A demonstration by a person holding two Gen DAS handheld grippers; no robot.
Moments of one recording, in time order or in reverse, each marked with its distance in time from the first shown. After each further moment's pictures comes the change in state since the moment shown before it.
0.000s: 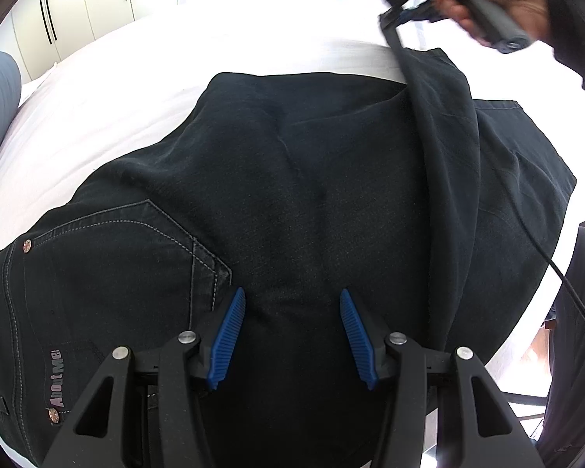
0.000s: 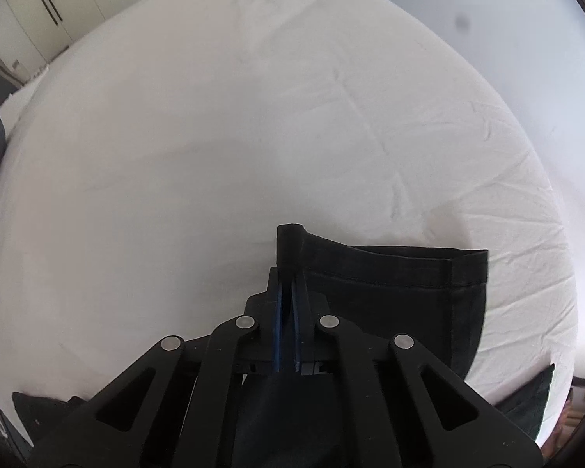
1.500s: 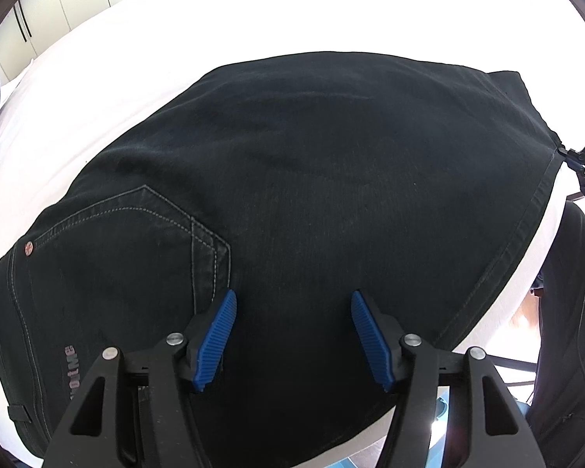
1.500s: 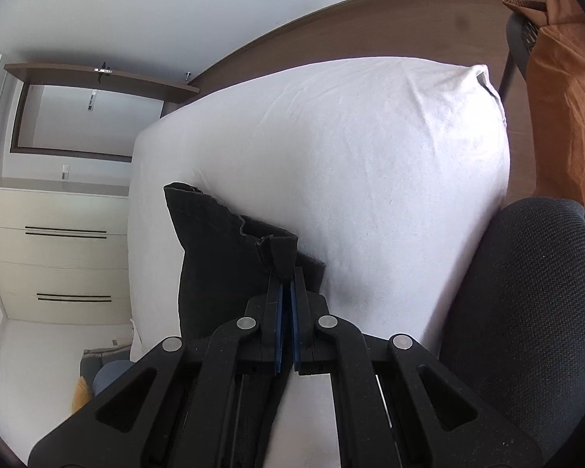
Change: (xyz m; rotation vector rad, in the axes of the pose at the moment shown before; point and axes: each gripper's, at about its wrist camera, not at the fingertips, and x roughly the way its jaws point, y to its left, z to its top) left arm 0.019 0.004 0.036 0.054 0.130 -0.046; right arm -0.038 -0.307 -0.277 1.038 -0.196 0.417
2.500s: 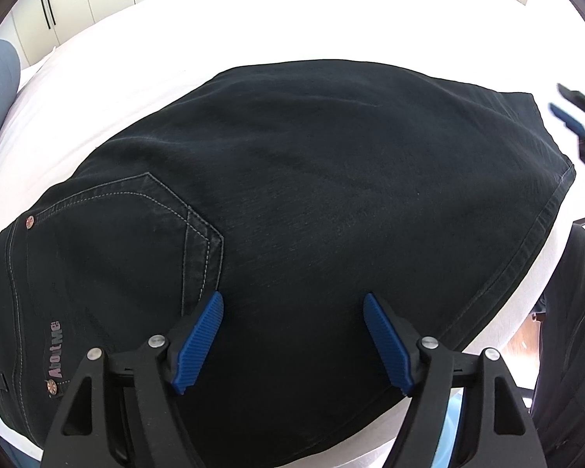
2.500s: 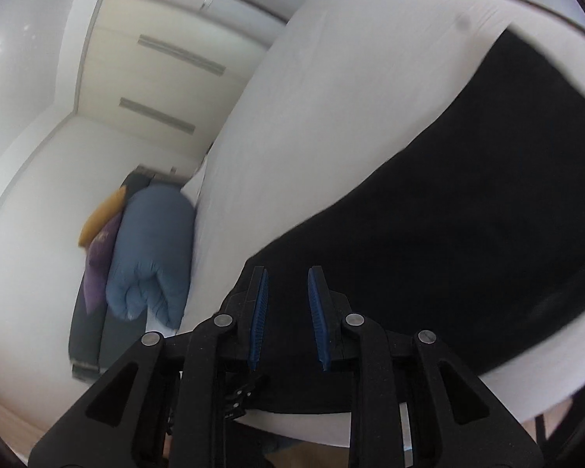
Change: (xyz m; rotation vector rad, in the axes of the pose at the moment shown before) left arm 0.001 -0.019 -0.024 -0.073 -0.062 0.025; right arm 0.107 0.176 -0.105 -0.610 0.416 0.327
